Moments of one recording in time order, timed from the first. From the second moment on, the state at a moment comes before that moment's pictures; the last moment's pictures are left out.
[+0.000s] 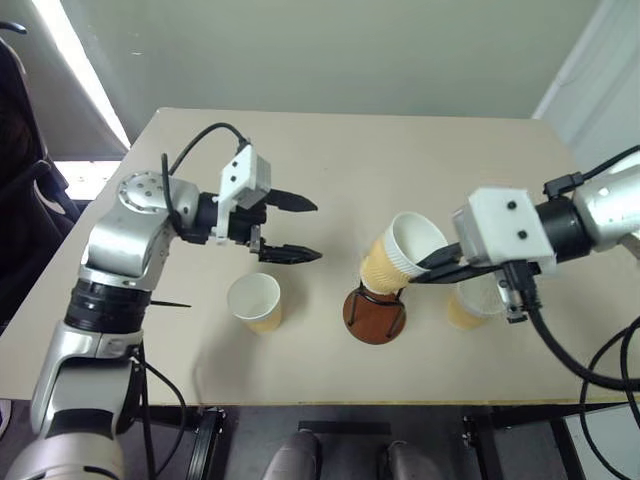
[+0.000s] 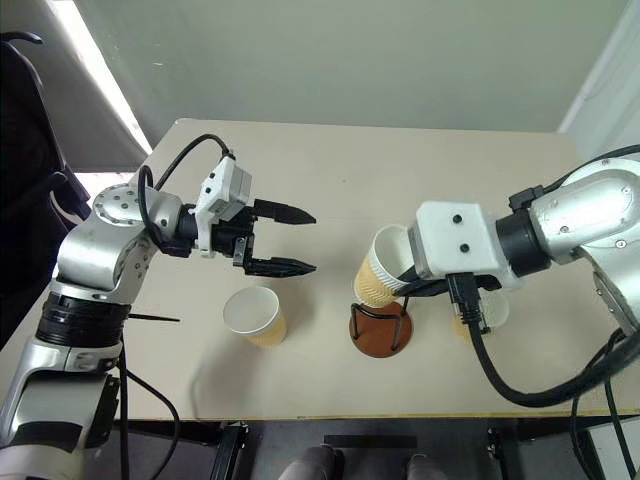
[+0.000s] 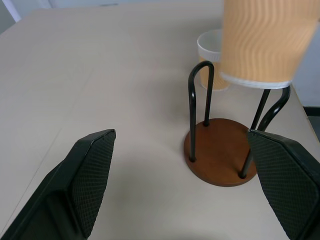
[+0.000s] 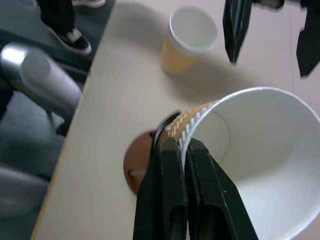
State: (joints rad) left arm -0.84 0.77 -0.10 0.04 -0.40 0.48 -1.36; right arm -0.91 -1.08 0.17 -0.61 0.44 0.80 1.37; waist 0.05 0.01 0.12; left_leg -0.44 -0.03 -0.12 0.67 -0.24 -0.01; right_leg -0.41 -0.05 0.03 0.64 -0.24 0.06
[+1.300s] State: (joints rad) left arm -0.75 0.96 -0.10 -0.21 -0.39 0.46 -1.45; right arm -0.93 -1.01 0.12 -0.54 0.54 0.87 1.26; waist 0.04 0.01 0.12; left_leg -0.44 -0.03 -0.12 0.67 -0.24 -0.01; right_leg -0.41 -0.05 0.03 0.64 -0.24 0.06
